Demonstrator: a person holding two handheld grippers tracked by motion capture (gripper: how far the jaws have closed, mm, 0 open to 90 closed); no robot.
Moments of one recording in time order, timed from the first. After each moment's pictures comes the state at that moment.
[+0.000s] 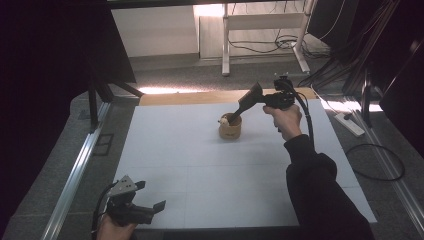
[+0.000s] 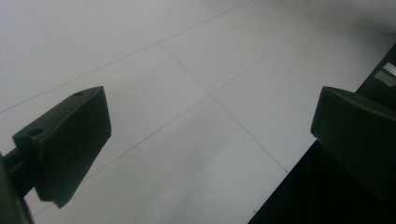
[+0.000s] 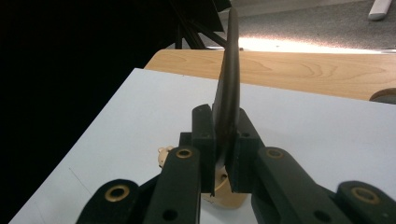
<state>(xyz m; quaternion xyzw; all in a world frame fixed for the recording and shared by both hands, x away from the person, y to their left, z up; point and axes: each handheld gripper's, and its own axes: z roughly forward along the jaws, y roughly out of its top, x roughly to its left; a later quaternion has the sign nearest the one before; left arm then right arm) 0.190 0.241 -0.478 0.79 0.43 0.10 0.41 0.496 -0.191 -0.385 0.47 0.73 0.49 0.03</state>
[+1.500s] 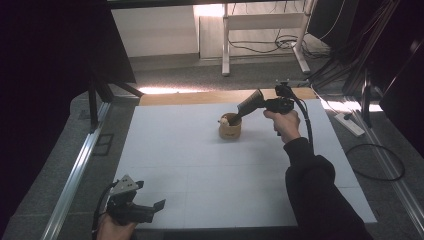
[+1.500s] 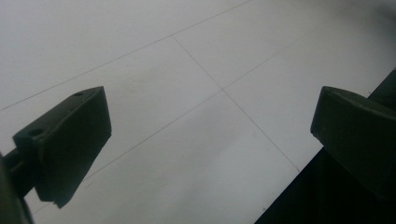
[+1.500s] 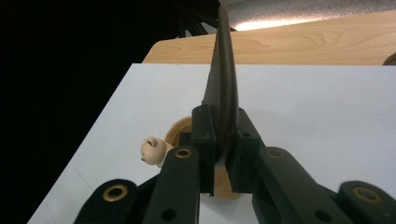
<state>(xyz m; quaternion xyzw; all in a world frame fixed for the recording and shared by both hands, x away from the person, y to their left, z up) 0.192 0.239 -0.478 0.80 0.45 0.11 0.39 0.510 -0.203 -0.418 0.50 0.71 0.49 -0.02</state>
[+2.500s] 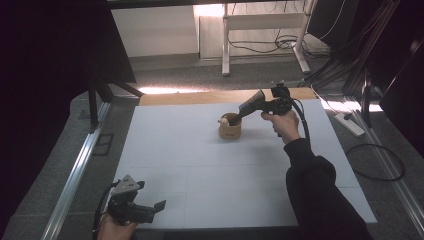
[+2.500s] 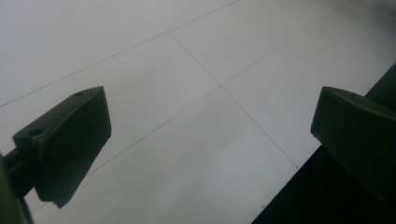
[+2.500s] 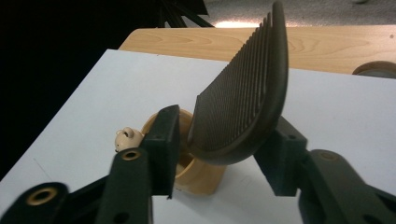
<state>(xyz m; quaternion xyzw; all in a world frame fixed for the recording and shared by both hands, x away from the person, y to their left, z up) 0.193 0.238 -0.478 0.80 0.45 0.11 0.39 0.505 -0.194 -0.417 0.49 0.75 0.45 0.04</state>
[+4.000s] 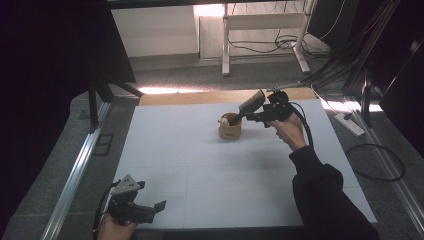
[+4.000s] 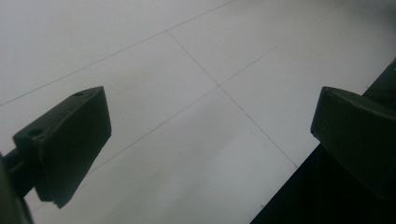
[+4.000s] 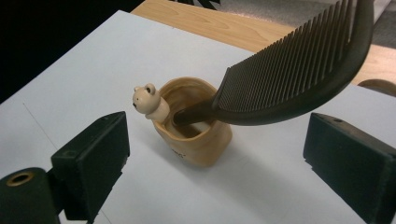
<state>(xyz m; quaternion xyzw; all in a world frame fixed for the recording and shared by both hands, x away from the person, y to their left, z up) 0.193 0.237 -0.479 0.80 0.44 0.10 0.39 0.477 -0.189 -0.410 0.40 0.81 0.43 0.08</state>
